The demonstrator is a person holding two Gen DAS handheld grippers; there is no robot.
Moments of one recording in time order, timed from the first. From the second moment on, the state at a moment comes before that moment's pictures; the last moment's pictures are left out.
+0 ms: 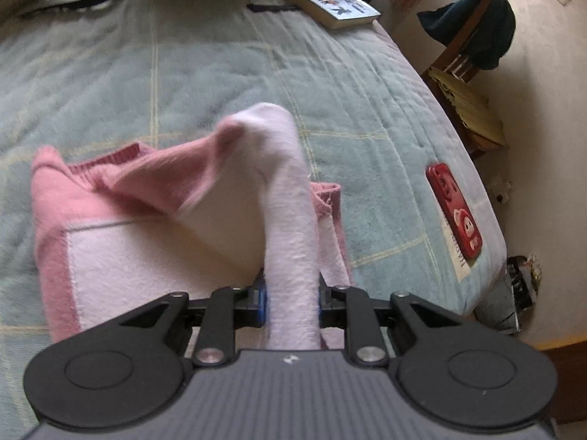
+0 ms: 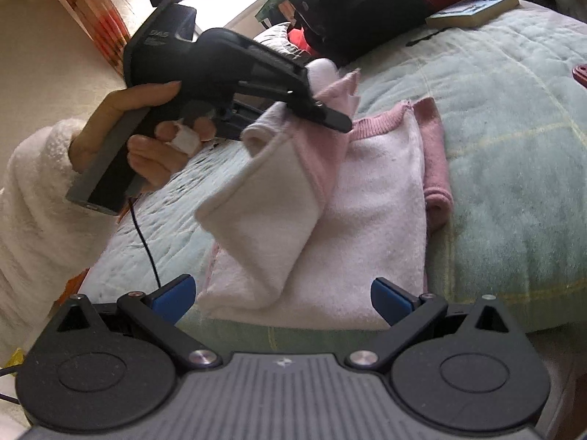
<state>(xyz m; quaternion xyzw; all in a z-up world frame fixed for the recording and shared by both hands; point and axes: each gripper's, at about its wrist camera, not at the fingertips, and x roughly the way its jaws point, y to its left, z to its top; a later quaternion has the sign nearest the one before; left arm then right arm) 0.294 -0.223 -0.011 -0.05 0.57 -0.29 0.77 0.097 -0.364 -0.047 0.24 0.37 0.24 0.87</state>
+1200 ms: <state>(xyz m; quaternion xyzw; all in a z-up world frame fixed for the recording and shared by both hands) 0.174 -0.149 0.016 0.14 0.37 -0.40 0.83 0.115 -0.400 -0.073 0.41 0.35 0.24 0.81</state>
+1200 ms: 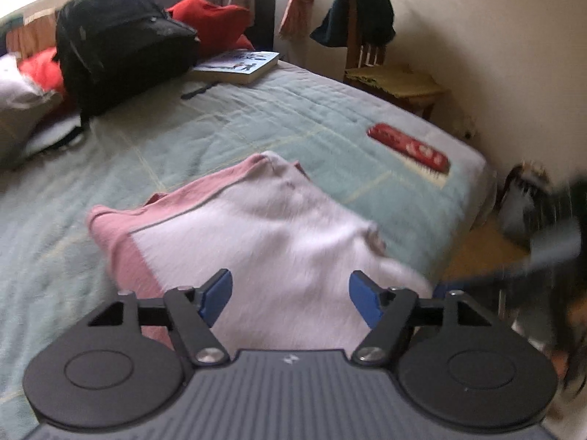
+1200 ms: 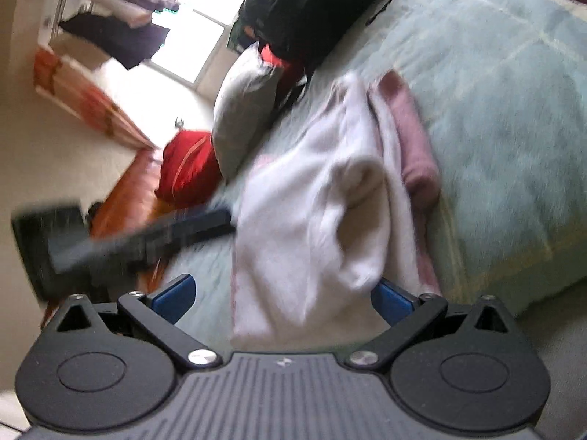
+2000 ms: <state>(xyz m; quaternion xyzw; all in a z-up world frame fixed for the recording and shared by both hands) 0.163 -0.111 -0.022 0.06 0.39 -0.40 0.83 0.214 -0.429 -0.081 0.48 0.34 0.28 0.76</state>
